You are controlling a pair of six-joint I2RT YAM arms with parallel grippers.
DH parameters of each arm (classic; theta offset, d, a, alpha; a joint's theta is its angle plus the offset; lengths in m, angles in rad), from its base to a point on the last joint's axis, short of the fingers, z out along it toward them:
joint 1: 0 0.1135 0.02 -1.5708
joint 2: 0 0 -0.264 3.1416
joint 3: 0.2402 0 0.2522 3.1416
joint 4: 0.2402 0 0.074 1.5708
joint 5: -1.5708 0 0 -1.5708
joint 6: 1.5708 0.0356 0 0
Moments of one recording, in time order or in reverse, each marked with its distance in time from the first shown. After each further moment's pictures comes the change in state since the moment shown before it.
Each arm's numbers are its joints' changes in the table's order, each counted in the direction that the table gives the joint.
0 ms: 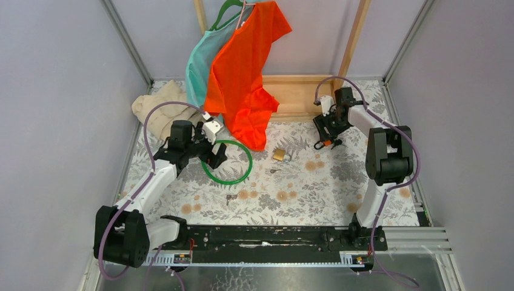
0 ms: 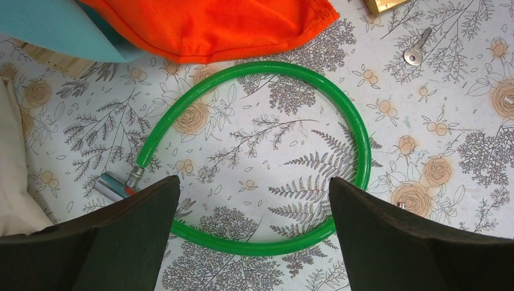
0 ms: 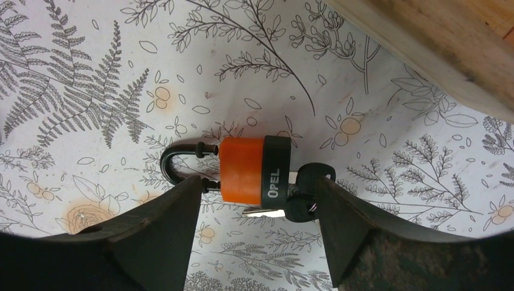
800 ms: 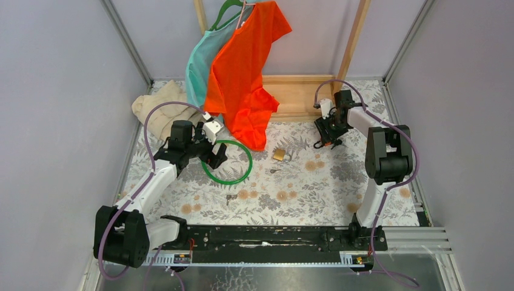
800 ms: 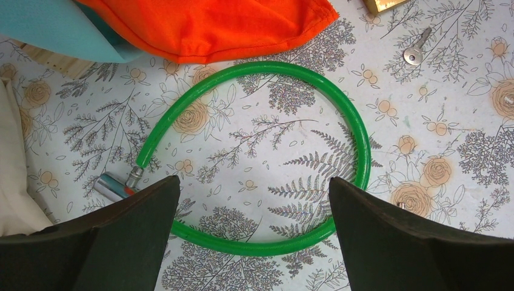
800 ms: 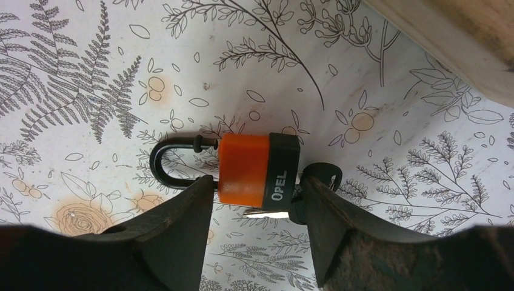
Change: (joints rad) left arm -0.005 0.000 -0.001 0.000 0.005 0.000; right arm 0.000 0.024 -0.013 0.003 -0.001 -0.010
